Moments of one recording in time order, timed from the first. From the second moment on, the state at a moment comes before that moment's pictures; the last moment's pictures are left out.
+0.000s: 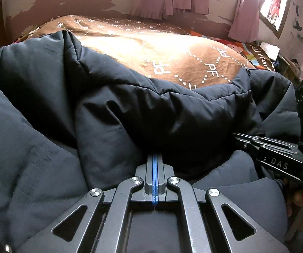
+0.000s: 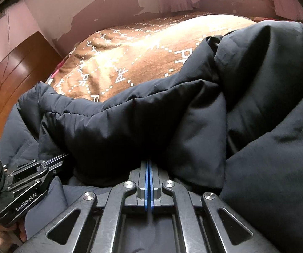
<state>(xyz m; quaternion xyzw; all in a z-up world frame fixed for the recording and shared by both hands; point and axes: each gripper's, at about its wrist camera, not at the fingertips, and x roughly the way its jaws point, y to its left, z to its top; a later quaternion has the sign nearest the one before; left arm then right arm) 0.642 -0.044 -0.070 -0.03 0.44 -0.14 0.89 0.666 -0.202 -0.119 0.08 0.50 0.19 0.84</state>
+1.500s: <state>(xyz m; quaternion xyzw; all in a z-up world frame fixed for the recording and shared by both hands) 0.511 -0.026 0.057 -0.05 0.23 -0.05 0.97 0.544 -0.255 0.010 0.08 0.30 0.13 0.94</state>
